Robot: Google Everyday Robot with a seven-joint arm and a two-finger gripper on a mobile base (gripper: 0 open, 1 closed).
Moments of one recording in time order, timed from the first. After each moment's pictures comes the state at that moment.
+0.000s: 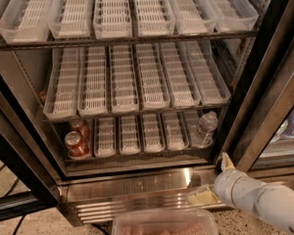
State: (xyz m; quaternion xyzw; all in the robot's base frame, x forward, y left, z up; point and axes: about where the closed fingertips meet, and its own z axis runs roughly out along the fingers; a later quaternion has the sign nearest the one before) arm 0.463 -0.198 0.602 -0.36 0.83 0.05 0.42
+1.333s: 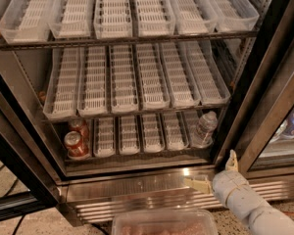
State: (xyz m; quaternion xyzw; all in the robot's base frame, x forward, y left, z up) arm 0.493 -0.210 0.624 -0.20 0.80 0.04 0.57
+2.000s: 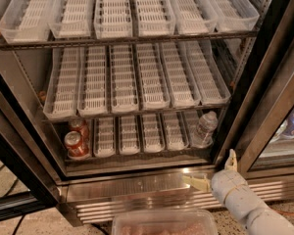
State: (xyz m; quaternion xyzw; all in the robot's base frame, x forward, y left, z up) arm 0.499 -0.209 0.627 -0.18 0.78 0.05 0.59
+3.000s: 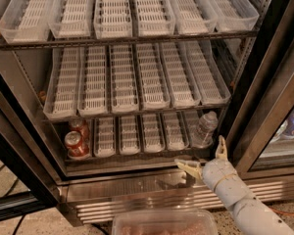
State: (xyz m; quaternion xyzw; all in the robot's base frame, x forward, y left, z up) arm 0.538 -0.193 0.639 -0.22 0.74 0.01 0.64
